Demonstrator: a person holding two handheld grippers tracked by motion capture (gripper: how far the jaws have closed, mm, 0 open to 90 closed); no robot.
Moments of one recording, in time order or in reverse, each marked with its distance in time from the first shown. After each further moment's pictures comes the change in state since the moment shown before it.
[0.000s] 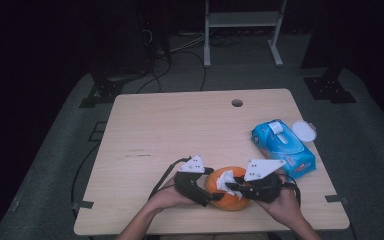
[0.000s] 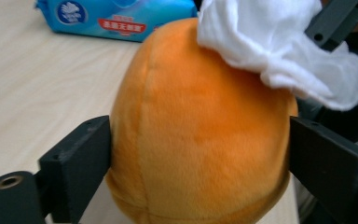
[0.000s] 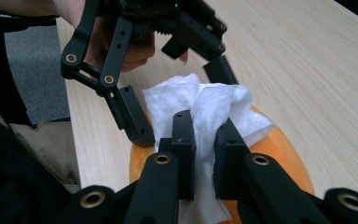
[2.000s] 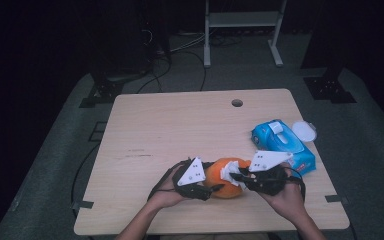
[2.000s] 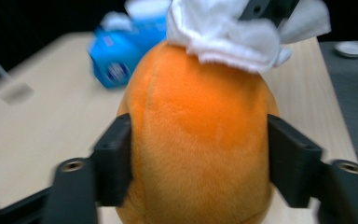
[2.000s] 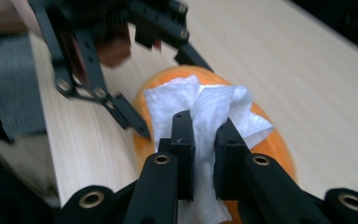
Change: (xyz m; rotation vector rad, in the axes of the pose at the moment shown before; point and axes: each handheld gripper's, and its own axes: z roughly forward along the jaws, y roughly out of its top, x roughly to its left) left arm -0.012 0.008 -0.009 -0.037 0.171 0.294; right arm -0.011 0.009 -0.011 -0.006 -0.079 0.026
